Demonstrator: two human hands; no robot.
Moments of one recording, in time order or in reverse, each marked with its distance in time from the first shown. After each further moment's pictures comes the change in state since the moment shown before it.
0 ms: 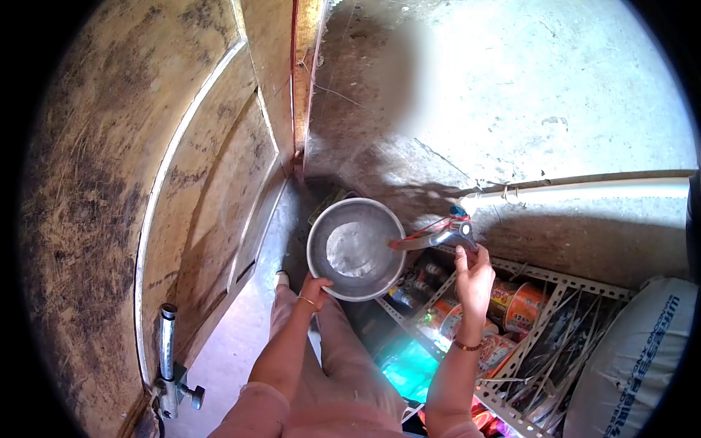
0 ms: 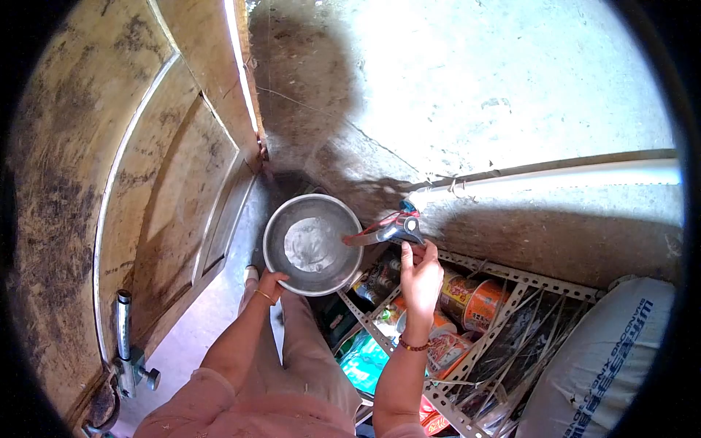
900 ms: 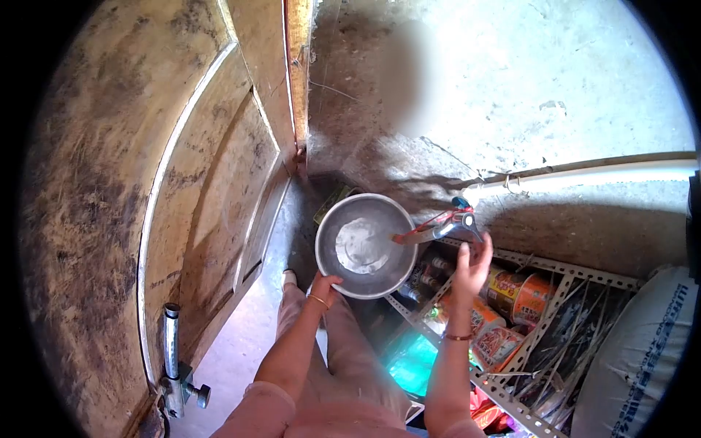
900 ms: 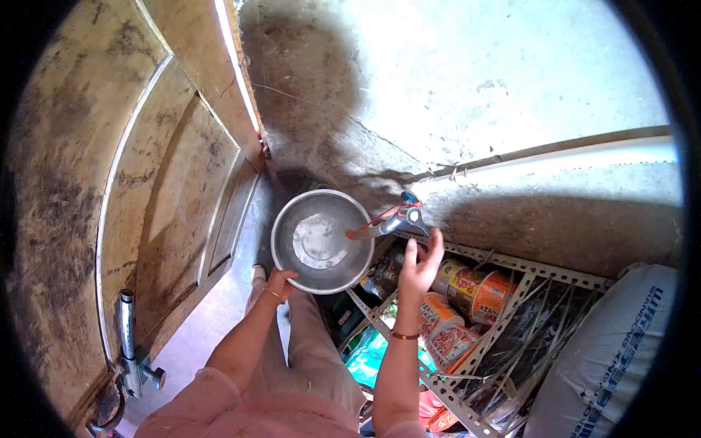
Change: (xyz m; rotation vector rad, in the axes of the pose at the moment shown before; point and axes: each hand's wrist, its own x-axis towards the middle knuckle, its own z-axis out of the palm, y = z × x) left_hand -0.003 -0.008 0.010 -0.036 0.026 -0.021; right_hand -0.001 0.066 0.053 0.624 0.235 -0.132
